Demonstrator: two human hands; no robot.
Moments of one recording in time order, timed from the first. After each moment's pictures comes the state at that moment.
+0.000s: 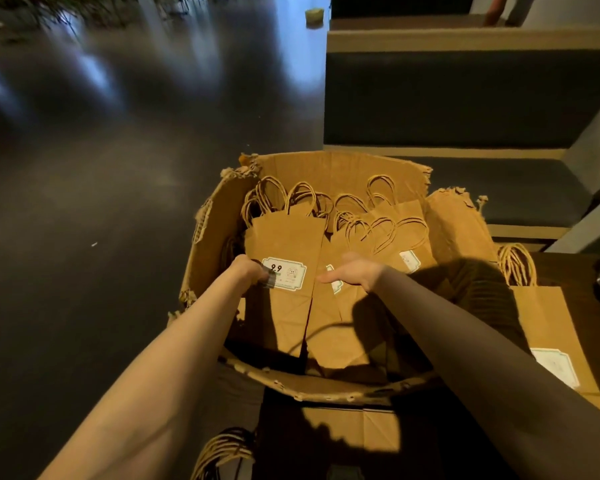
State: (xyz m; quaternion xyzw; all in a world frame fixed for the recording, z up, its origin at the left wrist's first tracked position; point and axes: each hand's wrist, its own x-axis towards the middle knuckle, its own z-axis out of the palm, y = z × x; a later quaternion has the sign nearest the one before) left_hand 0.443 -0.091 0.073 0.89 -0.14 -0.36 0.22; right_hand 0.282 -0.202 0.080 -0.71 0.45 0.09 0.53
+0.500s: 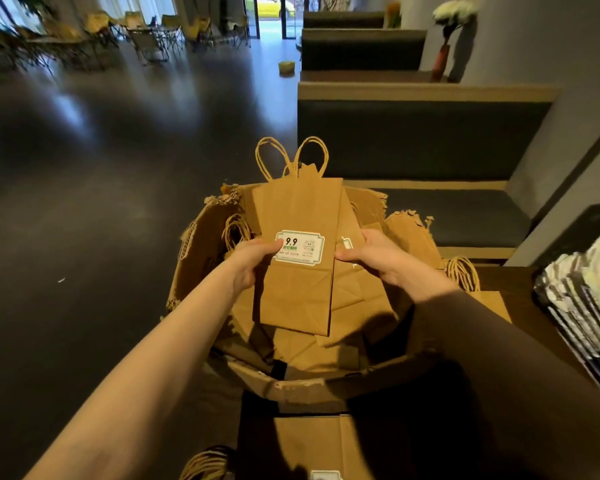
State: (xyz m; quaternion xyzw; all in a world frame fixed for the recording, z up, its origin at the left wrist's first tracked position) left_hand 0.404 -0.098 0.146 0.67 -0.12 -0.49 0.55; right_hand 0.216 -0.207 0.165 -0.69 0.40 -0.13 0.59
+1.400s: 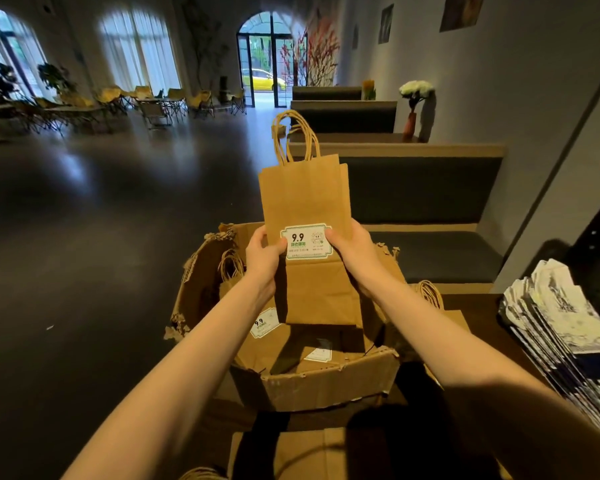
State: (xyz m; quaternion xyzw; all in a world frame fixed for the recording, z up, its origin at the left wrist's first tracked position) left_hand 0.323 -0.079 0.214 0.58 -0.20 -0.34 0.72; right_hand 0.197 -0.151 0.226 -0.68 0.31 -0.38 0.55
